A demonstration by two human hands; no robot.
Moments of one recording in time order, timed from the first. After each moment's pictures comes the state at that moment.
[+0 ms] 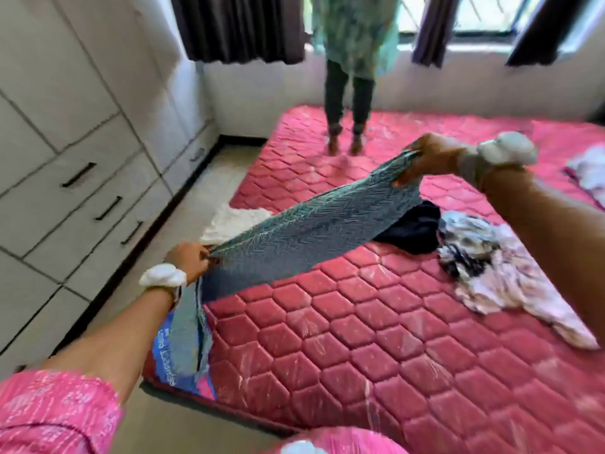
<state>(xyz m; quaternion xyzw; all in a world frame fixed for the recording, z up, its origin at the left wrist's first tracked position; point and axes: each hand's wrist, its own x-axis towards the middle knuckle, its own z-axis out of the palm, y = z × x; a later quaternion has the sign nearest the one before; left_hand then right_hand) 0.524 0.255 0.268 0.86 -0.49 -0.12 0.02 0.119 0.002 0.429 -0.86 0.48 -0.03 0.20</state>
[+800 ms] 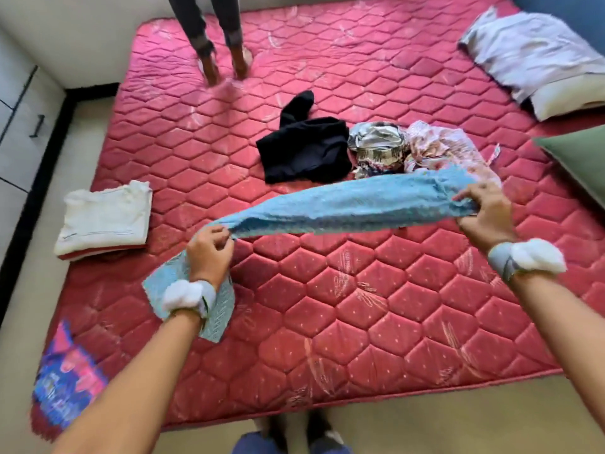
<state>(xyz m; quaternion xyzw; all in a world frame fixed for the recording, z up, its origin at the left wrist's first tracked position) 0.282 0.120 0.123 0.74 -0.58 -0.12 0.32 -0.184 0.074 0.166 -0.64 0.70 -0.28 0.13</state>
